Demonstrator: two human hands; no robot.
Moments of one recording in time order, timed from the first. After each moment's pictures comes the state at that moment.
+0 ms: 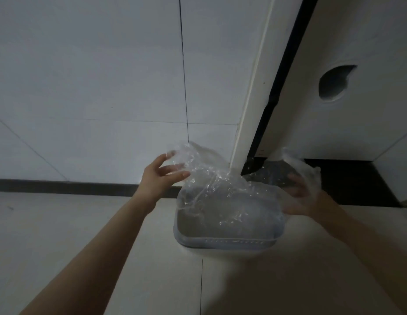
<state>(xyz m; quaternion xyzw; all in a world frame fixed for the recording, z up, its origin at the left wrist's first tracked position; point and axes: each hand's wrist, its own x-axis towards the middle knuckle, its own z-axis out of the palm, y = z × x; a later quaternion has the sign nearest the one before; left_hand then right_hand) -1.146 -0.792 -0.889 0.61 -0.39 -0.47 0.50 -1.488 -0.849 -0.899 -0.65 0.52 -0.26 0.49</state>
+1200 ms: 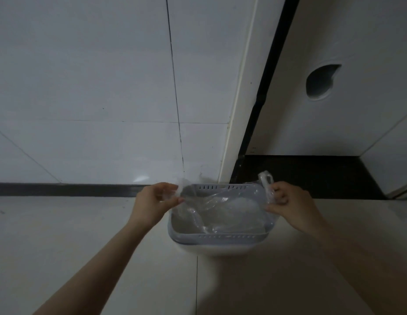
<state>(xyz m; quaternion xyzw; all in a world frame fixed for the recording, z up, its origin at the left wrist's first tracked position) -1.157 -0.759 -0.918 0.73 -0.51 -0.31 0.33 -1.469 -0.828 -0.904 -0.70 0.61 -0.17 0.32</state>
